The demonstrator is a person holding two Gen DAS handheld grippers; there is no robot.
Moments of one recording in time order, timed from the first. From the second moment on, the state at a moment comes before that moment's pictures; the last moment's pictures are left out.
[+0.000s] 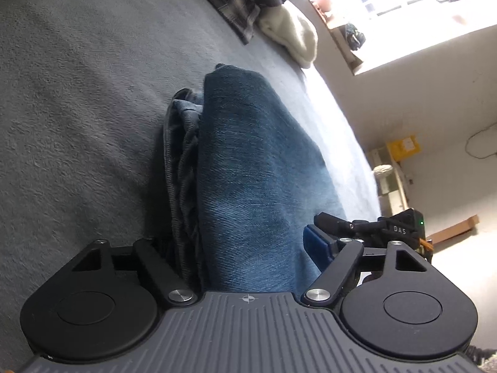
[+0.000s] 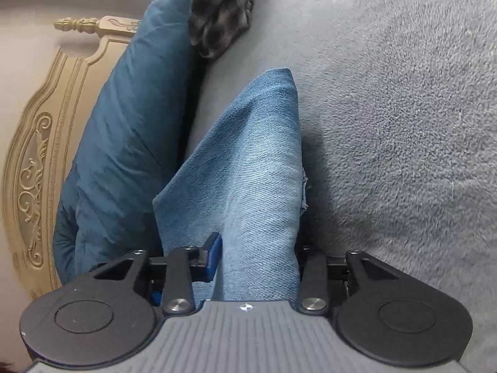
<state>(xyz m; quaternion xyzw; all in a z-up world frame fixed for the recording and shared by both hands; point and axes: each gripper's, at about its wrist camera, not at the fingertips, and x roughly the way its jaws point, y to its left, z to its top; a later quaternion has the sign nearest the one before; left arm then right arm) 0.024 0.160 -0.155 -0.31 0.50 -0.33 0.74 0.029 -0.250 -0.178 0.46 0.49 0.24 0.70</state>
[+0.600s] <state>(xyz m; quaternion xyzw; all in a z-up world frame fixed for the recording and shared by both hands) 0.021 0.090 -0.133 -0.33 0.49 -0.40 0.70 -0.009 -0.297 -0.123 0.43 0.48 0.20 0.74</state>
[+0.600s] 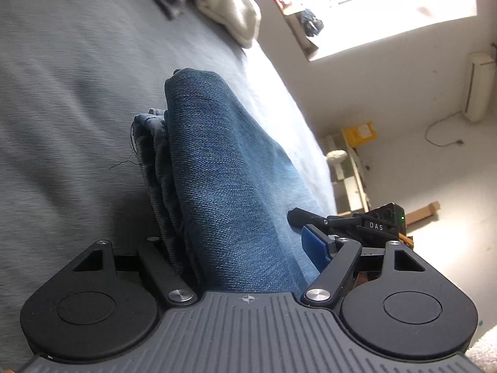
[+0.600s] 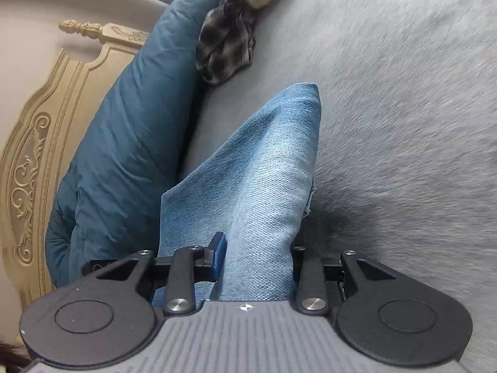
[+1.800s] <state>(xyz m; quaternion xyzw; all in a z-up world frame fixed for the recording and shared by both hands) 0.079 -0.210 0.106 -0.19 0.45 -0.49 0.72 -0.036 -0.551 0.056 0.50 0.30 0.16 0.80</state>
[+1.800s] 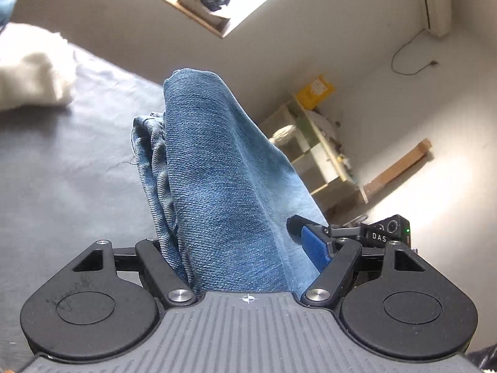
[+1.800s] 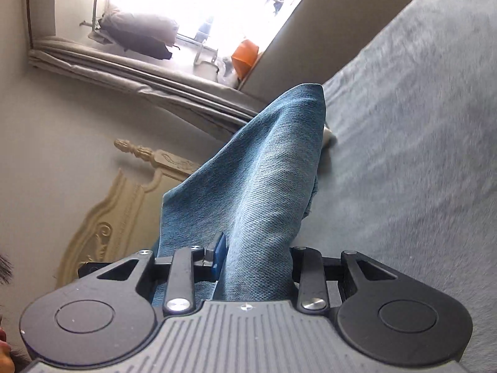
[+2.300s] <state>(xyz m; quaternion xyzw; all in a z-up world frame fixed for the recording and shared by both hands) 0.019 -0.336 0.236 -0.23 0.46 -0.48 0.71 -0.072 -0.687 0.243 0.47 0.35 0.16 0.79</state>
